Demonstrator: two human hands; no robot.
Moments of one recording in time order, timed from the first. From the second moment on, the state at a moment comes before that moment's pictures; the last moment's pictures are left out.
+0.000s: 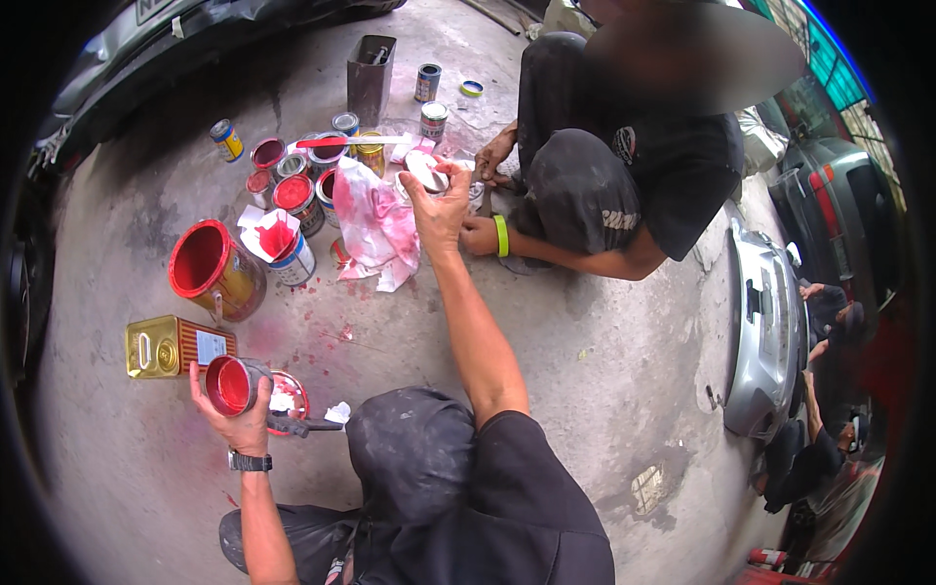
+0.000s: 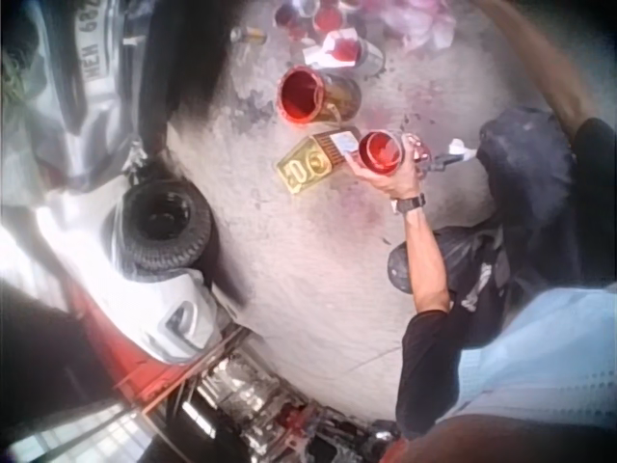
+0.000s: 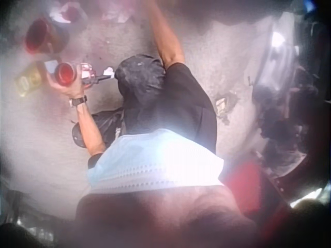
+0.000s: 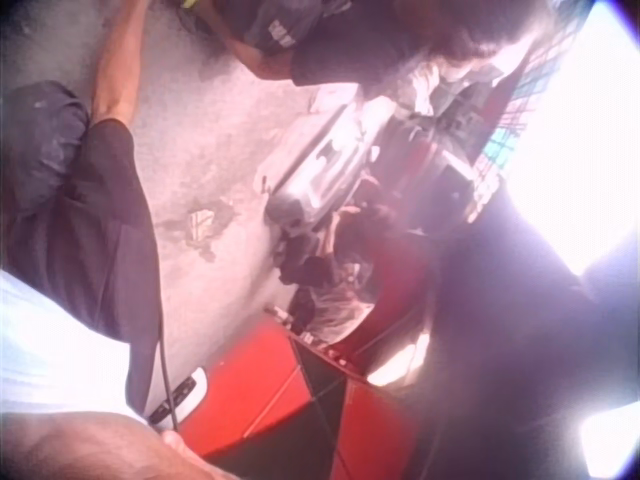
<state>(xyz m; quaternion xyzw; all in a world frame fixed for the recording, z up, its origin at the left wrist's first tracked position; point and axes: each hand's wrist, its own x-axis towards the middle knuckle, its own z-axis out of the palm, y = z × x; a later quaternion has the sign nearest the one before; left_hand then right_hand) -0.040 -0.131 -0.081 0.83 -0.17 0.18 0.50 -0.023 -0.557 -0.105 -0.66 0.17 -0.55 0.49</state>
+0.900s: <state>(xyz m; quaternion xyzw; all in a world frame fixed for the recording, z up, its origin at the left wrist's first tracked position) -0.040 -0.119 -0.083 0.84 -0.18 0.20 0.47 -0.057 -0.558 -0.143 -0.32 0.28 -0.32 0.85</state>
